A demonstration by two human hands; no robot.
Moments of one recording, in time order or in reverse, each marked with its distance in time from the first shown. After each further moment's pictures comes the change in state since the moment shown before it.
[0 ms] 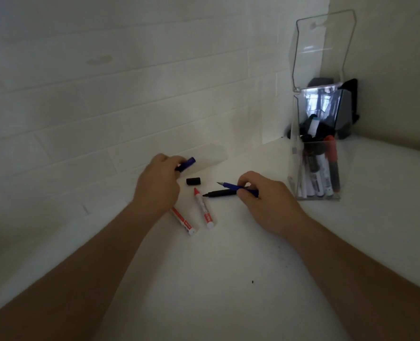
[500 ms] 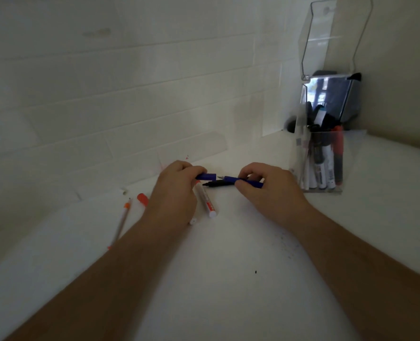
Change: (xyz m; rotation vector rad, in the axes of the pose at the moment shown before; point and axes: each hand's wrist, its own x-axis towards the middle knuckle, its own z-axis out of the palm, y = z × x) left_hand -0.047 0.030 0.009 -0.177 -0.017 0.013; right_hand -0.001 -0.009 -0.001 -0.007 0.076 0.059
